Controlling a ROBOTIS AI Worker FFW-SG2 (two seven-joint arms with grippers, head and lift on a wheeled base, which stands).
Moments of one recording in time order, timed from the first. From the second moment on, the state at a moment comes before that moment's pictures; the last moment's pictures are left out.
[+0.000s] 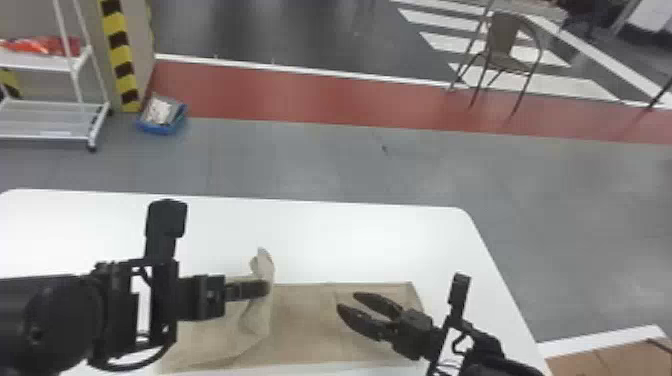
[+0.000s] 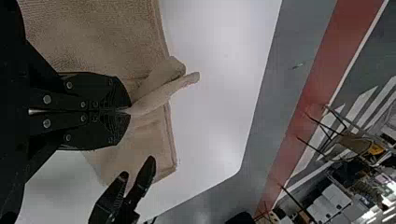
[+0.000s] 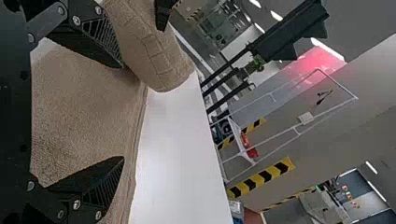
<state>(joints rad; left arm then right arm) -0.10 0.00 -0.13 -1.76 0.42 1.25 -0.31 0.02 0.00 -0.44 -1.26 -0.01 0.33 1.23</state>
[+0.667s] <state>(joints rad) -0.10 0.00 -0.15 -1.71 0.48 1.30 -0.39 0.03 0.00 -0.42 -1.31 -0.05 0.53 1.18</state>
